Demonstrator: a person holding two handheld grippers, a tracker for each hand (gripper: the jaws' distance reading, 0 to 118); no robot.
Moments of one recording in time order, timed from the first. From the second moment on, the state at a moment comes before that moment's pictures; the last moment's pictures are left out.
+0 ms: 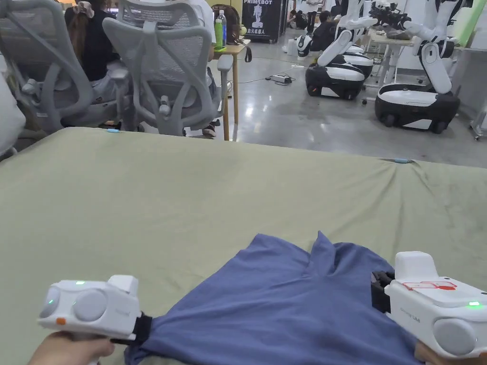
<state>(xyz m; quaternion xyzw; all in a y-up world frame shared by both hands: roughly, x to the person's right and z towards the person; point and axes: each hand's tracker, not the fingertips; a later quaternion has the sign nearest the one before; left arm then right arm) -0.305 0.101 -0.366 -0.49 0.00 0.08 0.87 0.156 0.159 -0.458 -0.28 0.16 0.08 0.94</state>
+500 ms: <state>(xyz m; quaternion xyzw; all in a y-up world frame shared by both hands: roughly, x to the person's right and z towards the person) -0.293 0.115 -0.351 -0.46 0.01 0.08 0.88 0.173 0.062 -0.690 -0.37 0.17 0.13 0.90</state>
